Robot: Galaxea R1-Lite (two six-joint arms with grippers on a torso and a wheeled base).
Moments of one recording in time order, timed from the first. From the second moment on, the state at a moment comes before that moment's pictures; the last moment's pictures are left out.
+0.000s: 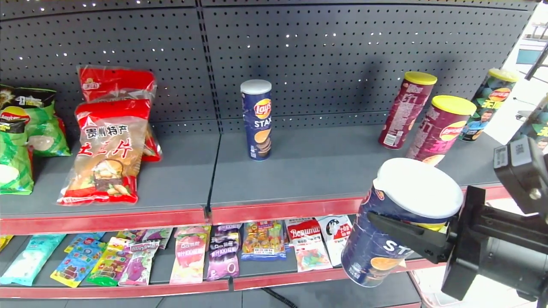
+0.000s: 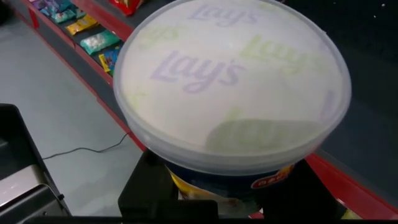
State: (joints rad) left arm -0.21 0.14 -0.24 0.25 0.13 0.36; right arm 0.79 1.23 -0.49 -0.59 0.02 -0.12
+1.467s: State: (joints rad) left arm -0.22 0.15 -0.24 0.25 0.12 0.42; right arm 0.80 1.25 -0.50 -0.59 0.02 -0.12
